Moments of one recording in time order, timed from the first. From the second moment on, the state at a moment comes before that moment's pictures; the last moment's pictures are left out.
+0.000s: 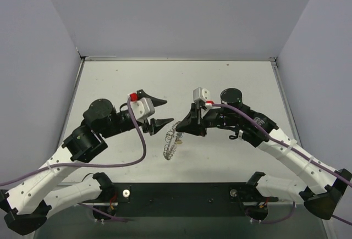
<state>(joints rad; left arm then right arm) -0.86 0.83 1.01 -0.19 0.31 0.22 0.80 1.07 1.08 -0.33 -0.69 -0.15</state>
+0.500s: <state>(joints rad) -0.39 1.11 1.24 -0.19 0.91 -0.21 0.60 1.10 0.98 0.03 -0.78 0.08</state>
